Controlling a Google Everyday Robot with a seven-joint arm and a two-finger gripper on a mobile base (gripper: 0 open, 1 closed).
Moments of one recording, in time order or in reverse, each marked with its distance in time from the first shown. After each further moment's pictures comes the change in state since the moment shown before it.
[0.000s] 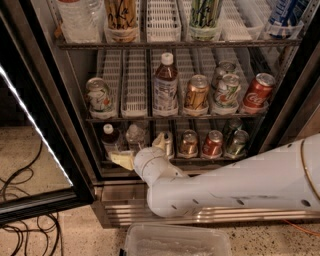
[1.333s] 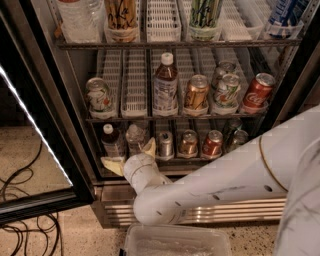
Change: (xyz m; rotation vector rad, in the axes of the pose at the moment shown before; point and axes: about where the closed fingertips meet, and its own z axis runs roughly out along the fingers) arm 0.018 0.027 0.017 0.012 -0.035 -0.026
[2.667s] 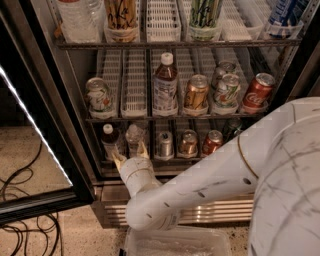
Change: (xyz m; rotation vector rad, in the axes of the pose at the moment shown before) arm 0.010 0.001 0.007 0.082 -0.026 -0.017
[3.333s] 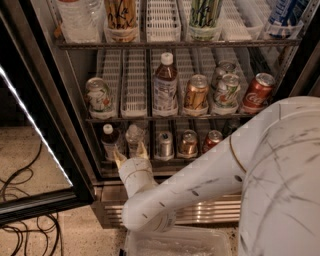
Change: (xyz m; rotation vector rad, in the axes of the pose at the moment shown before) arm 0.002 -0.002 0.004 0.045 -0.016 0.000
